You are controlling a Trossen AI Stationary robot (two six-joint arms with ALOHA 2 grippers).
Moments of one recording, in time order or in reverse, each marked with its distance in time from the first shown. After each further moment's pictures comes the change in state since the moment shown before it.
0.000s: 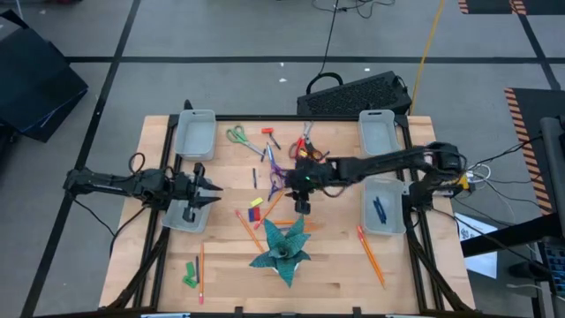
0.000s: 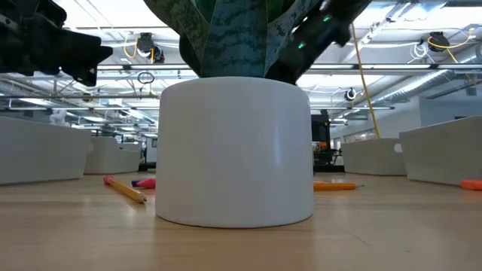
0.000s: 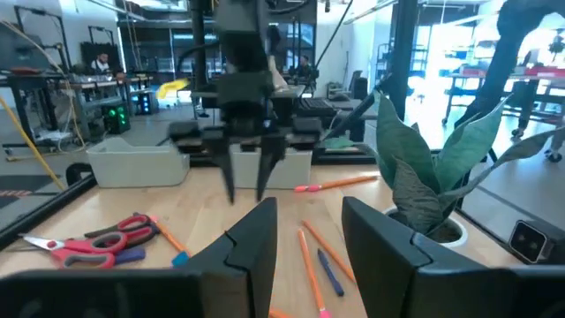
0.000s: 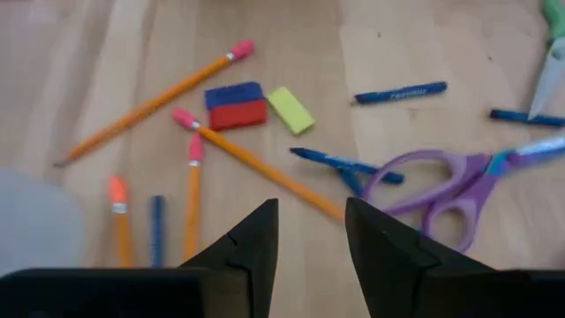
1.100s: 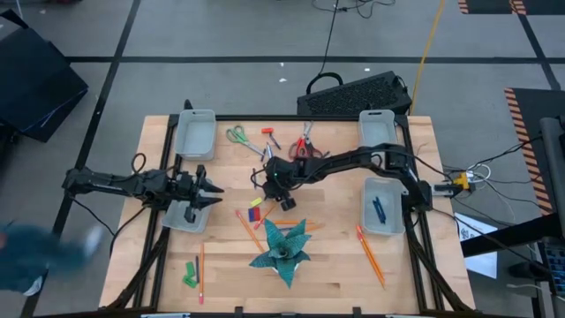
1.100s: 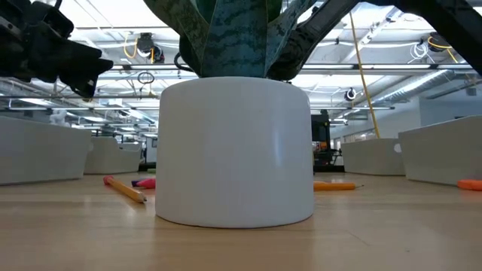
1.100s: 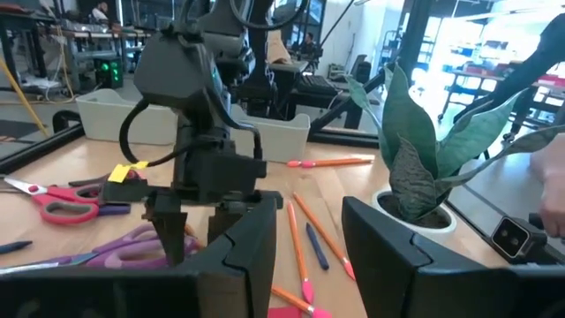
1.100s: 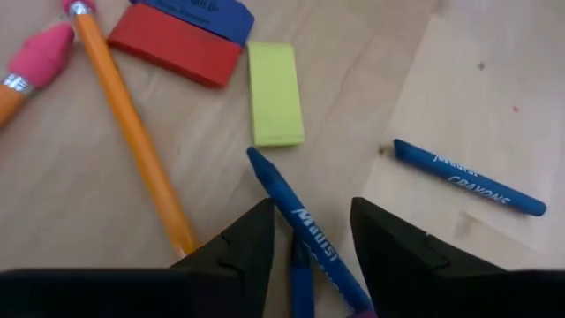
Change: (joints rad) left arm 0.000 0.020 0.000 -0.055 -0.006 -0.123; right arm -0.078 0.450 0.295 0.049 -0.128 -0.598
